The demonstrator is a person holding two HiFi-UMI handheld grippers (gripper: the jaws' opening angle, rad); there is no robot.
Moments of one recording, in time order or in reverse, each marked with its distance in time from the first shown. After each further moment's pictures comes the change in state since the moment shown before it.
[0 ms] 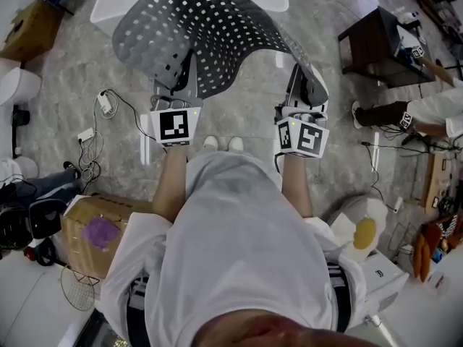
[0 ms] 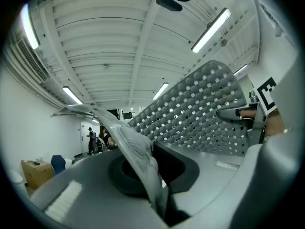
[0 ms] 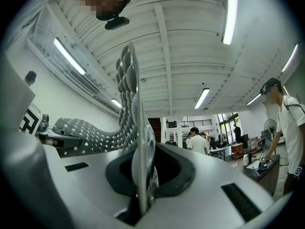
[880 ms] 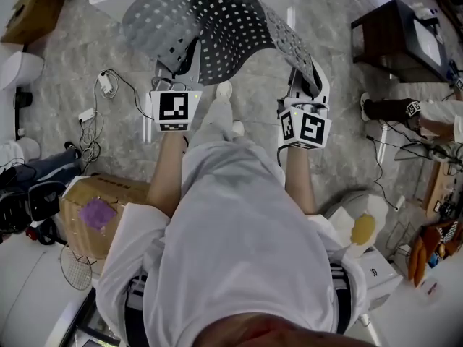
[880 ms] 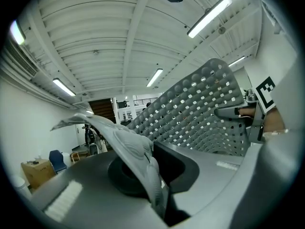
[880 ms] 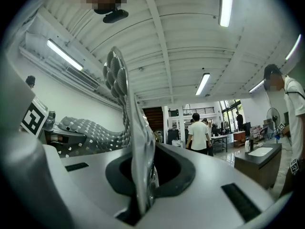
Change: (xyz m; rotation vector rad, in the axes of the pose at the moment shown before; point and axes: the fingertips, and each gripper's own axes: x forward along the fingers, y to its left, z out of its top) left arm 0.044 -0.056 -0.053 0.036 0.166 -0.070; right arm 0.003 -0.053 -0.080 0.053 0.145 0.047
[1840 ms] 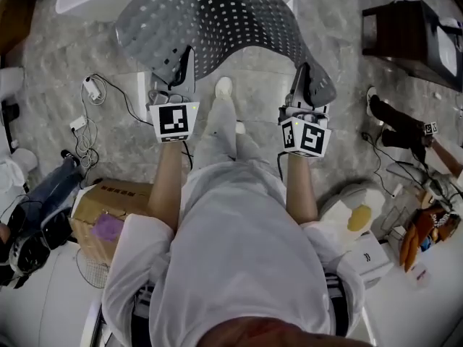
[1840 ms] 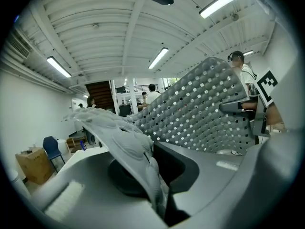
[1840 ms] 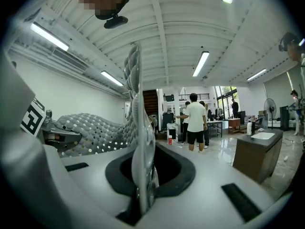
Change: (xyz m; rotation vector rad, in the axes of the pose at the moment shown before) left arm 0.194 0.075 -0.155 -0.037 0.156 -0.037; right arm 0.185 -0.033 -0.158 0.017 0.184 -0.066
